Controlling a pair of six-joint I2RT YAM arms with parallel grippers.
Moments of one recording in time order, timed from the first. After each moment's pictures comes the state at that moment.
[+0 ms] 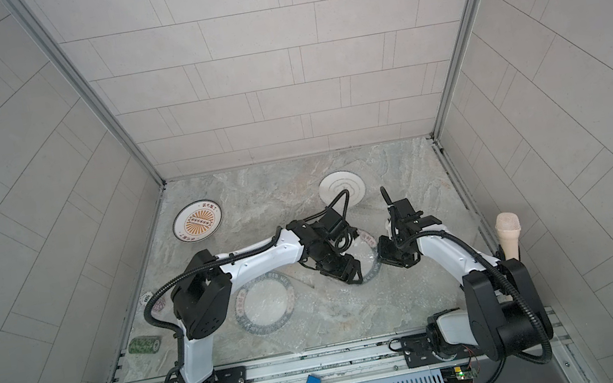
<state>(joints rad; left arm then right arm) -0.97 2.02 1.55 -0.76 0.47 -0.34 0.10 1.29 0.70 -0.70 -0.31 0.47</state>
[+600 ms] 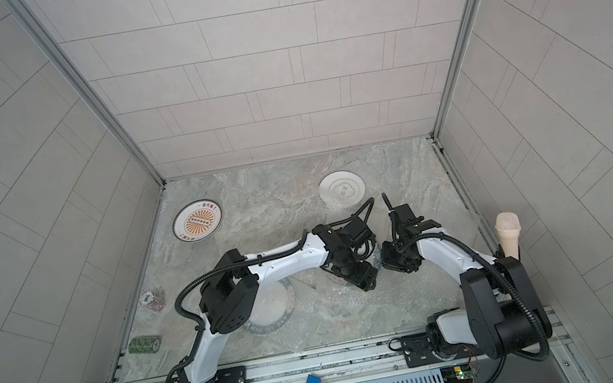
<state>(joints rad) -1.07 2.20 1.73 -0.81 0.30 -0.34 0.10 1.31 0.65 -0.68 -0.26 0.48</state>
